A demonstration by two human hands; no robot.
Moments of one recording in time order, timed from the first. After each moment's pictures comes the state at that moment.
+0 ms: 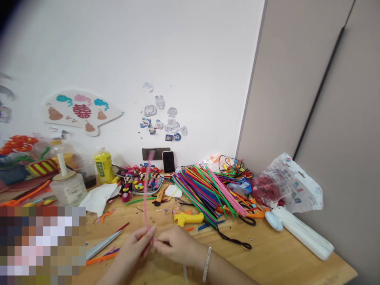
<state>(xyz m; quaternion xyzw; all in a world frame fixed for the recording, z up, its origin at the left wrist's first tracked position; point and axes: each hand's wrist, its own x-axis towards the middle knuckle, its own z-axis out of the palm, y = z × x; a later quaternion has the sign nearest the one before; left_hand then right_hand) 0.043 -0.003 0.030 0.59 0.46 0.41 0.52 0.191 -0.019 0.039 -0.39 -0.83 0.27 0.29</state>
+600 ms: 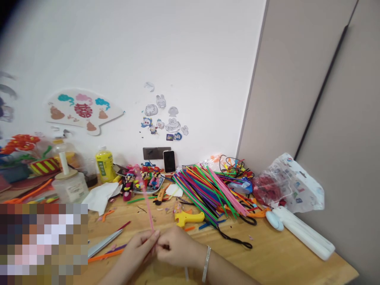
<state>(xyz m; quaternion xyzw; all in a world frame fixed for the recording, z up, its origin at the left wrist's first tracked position) 0.045 -0.006 0.028 0.65 0.43 0.36 0.52 0.187 -0.017 0.032 -0.38 -0.84 0.26 0.29</state>
